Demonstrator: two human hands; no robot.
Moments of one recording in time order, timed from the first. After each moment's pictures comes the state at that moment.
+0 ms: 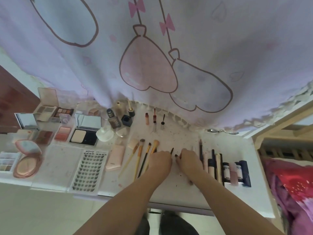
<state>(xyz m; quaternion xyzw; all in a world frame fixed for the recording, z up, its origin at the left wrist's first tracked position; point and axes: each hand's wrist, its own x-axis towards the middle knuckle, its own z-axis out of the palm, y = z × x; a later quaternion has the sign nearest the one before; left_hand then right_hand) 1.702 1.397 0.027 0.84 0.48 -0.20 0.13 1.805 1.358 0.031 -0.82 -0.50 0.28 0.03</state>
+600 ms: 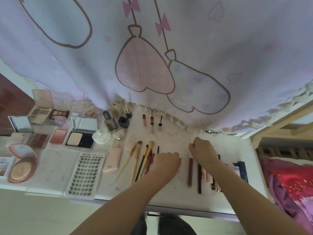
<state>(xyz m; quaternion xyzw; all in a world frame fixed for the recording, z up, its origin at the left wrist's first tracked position) 1.714 1.391 0.042 0.90 0.41 -0.13 0.12 1.857 1.374 0.056 -0.85 -0.48 0.23 0.03</state>
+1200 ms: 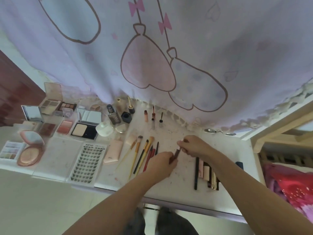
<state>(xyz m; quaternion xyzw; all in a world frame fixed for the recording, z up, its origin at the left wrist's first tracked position) 1.698 1.372 0.047 0.79 0.48 -0.03 0.37 1.854 1.380 0.078 -0.72 -0.45 0.51 0.15</state>
